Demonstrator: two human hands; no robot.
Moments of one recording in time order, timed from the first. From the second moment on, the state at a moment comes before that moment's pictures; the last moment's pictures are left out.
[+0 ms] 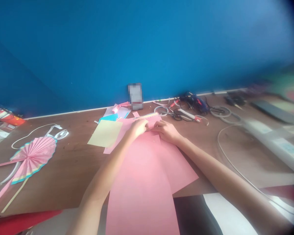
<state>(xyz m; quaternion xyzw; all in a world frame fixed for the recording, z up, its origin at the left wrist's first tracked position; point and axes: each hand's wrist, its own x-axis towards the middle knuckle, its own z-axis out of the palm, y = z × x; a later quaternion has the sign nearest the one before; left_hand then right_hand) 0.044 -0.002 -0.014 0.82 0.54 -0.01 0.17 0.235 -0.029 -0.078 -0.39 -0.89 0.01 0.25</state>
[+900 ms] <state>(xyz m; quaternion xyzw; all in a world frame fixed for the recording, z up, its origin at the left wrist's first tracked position) 0.020 0.009 0.001 0.78 0.56 -0.19 0.22 0.231 -0.038 -0.069 -0.47 -0.86 -0.06 0.19</state>
